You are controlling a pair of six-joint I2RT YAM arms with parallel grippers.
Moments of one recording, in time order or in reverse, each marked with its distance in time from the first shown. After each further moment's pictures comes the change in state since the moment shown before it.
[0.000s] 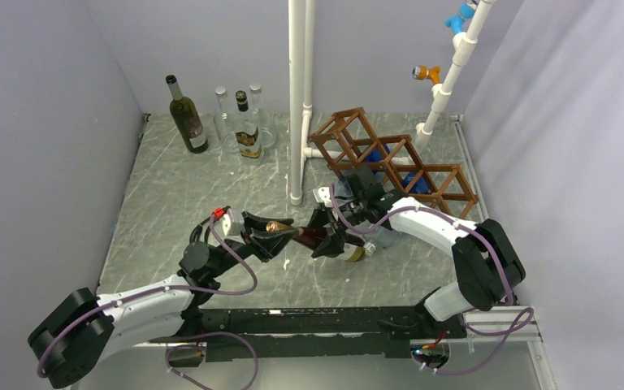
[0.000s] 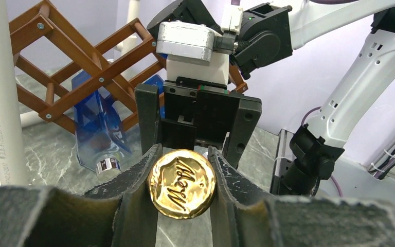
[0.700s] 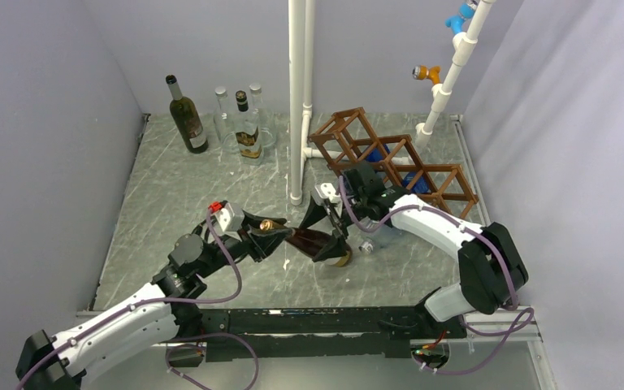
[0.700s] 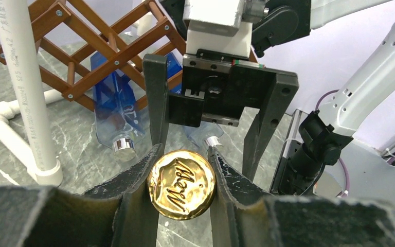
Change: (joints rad) left arm -0.013 -0.328 0.156 -0.631 -0.063 0.076; right arm 0.005 -0.021 0.043 -0.046 -0.117 -0.010
